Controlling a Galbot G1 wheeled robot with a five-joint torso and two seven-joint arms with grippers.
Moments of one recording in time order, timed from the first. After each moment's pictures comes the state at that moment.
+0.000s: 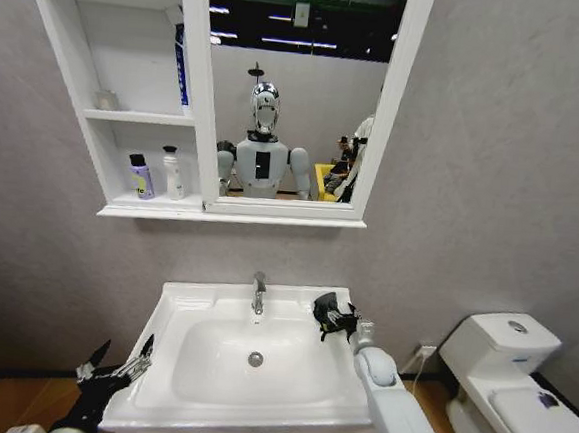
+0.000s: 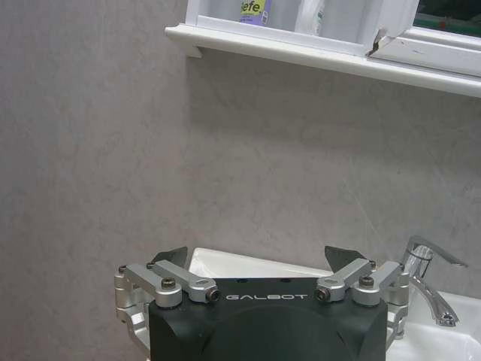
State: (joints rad) left arm 1.75 -1.44 -0.87 -2.36 -0.50 0.18 0.05; right arm -0.88 1.26 0.43 1.46 0.20 -0.23 0.06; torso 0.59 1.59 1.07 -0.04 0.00
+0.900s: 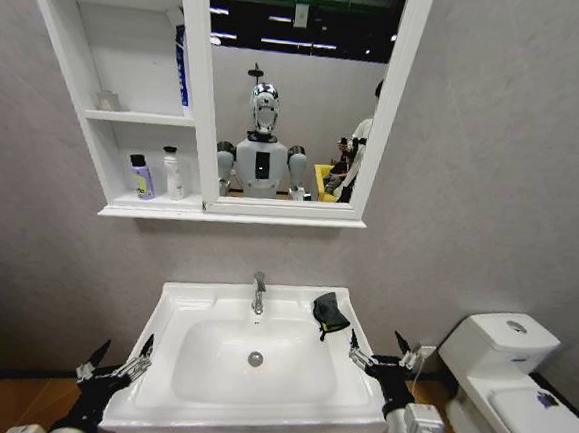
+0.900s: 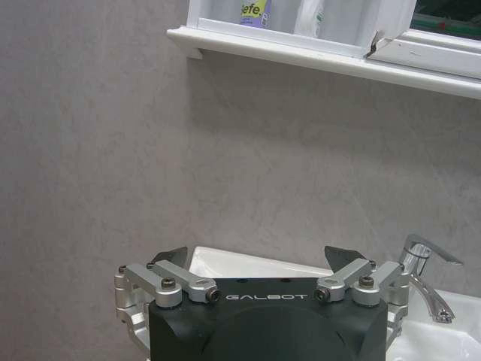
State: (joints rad) left arm 1.75 -1.44 -0.87 -2.36 -0.50 0.18 0.05; right arm -1.59 1.37 0.53 2.35 0.01 -0.24 0.21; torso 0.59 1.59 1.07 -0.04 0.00
